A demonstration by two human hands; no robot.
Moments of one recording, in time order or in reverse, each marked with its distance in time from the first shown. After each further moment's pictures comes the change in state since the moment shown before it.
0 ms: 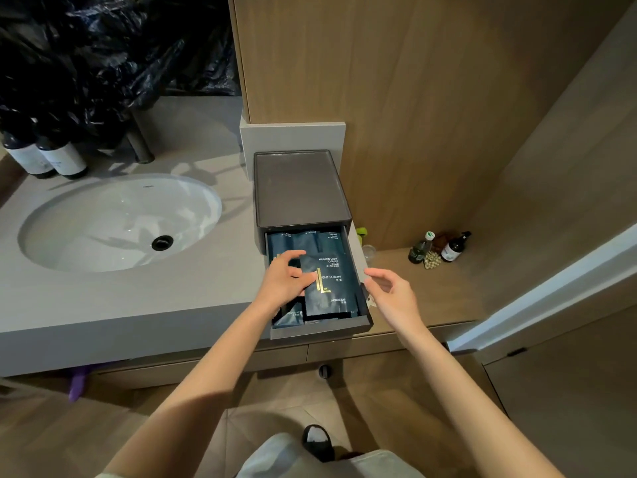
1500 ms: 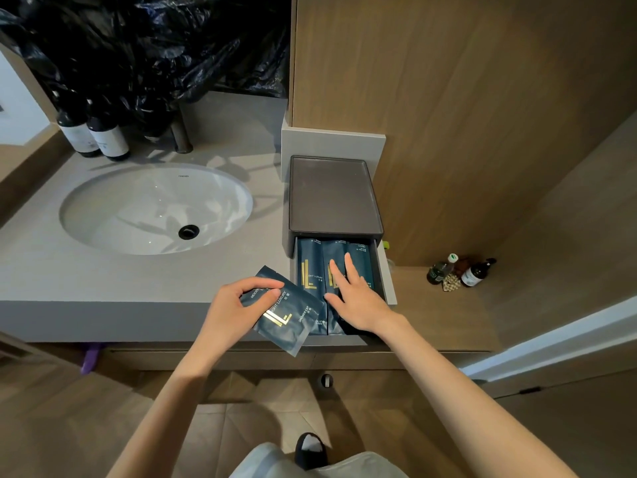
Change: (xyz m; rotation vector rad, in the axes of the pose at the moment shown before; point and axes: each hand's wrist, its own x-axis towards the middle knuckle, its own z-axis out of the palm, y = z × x) left_hand -0.075 -0.031 -0.084 -0.042 0.217 0.210; right_hand 0.040 -0.024 0.078 -0.819 -0.549 -0.359
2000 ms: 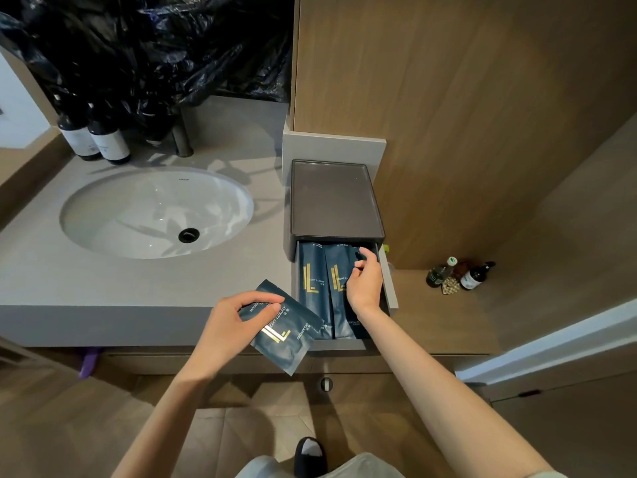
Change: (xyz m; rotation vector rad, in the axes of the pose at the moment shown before) left_hand -0.012 -0.003 -0.005 0.004 -0.033 -0.046; right_hand 0.033 -0.012 0.002 0.704 0.667 0.392
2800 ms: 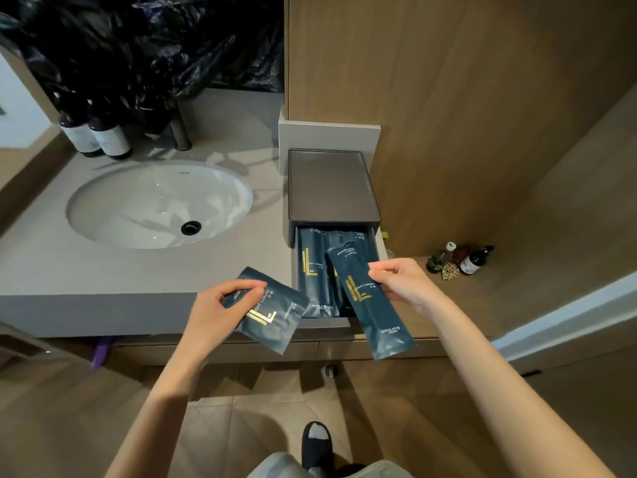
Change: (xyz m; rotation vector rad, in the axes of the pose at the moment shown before) left_hand -0.021 0.003 -0.013 -0.073 0.118 -0.054; right_hand -0.027 -0.008 -0.103 0.063 -0.471 0.192
